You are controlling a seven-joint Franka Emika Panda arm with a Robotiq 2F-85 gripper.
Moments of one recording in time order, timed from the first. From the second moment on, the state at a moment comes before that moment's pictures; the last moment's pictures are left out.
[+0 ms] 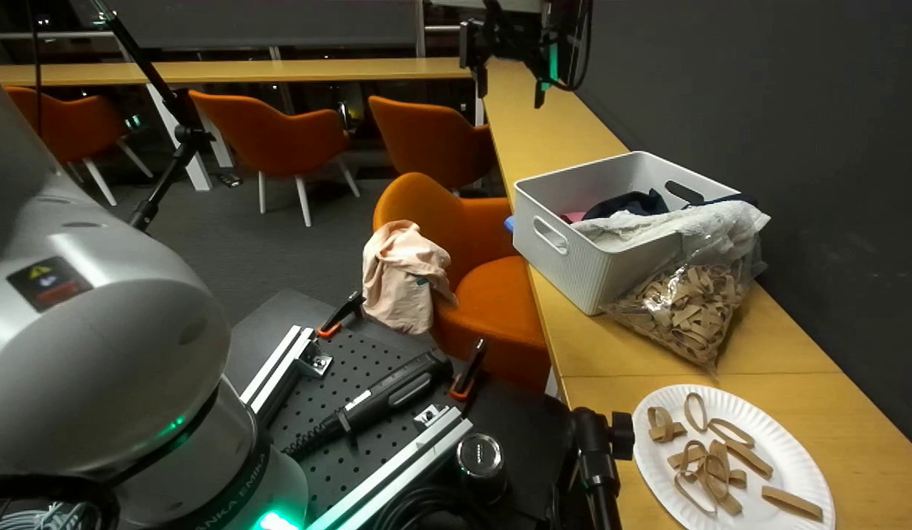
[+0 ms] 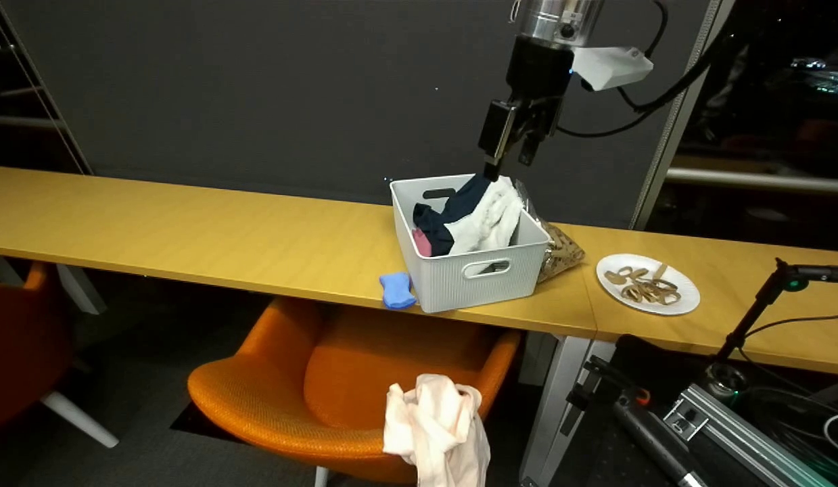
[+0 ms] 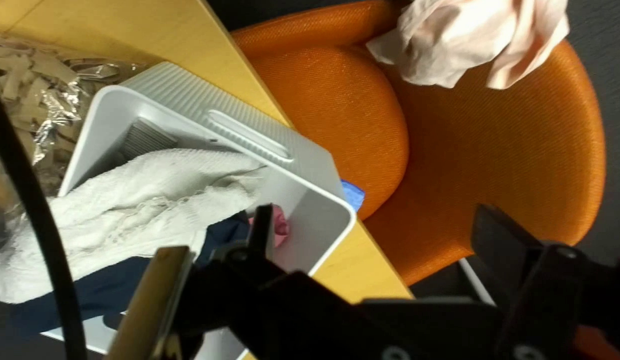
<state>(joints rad) -0.05 -0.13 -0.07 -2.15 0.02 2.20 -0.11</state>
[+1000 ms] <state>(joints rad) -0.21 0.44 -0.16 -1.69 0.02 2.38 -0.14</state>
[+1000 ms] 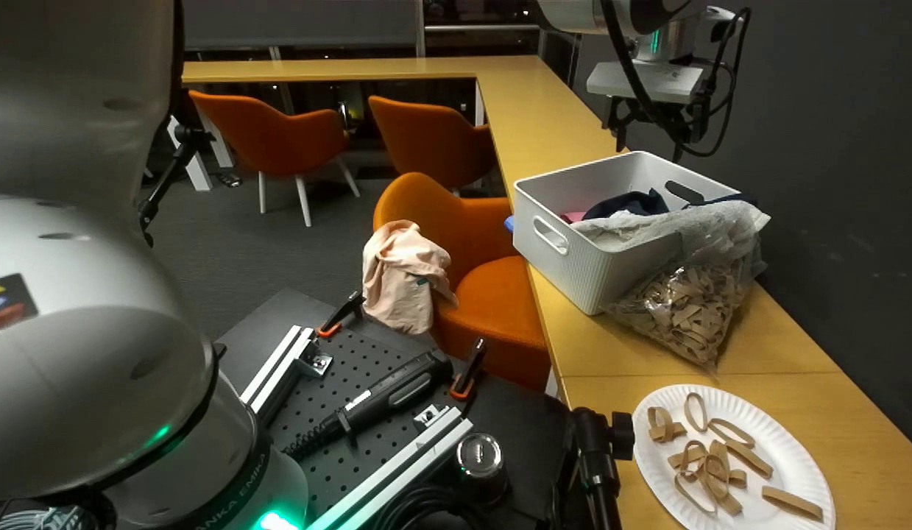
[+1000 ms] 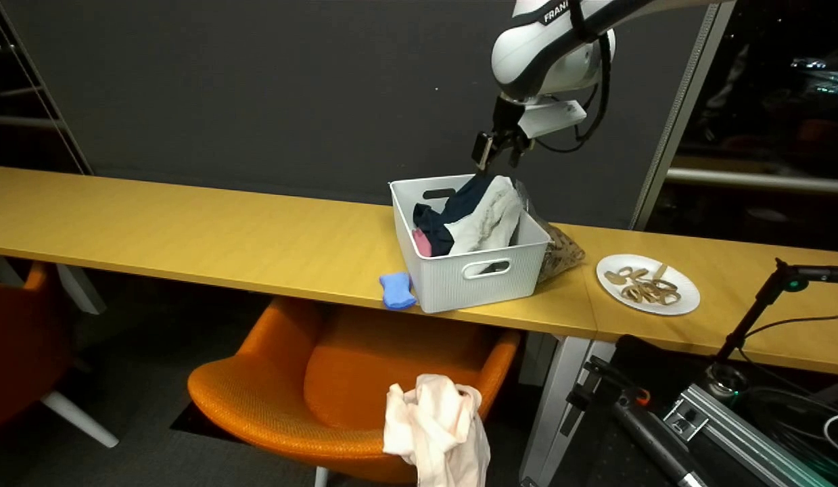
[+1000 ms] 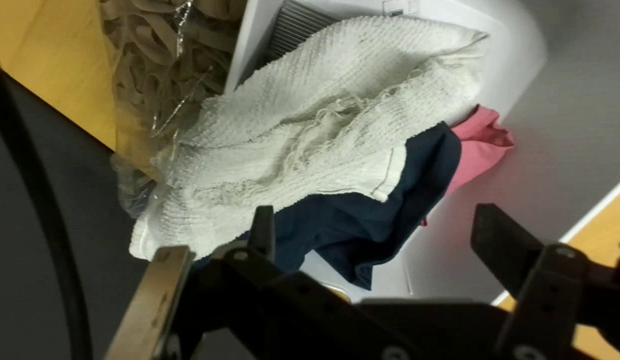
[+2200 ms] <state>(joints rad) -0.23 0.66 -0.20 -1.56 0.00 2.36 -0.02</state>
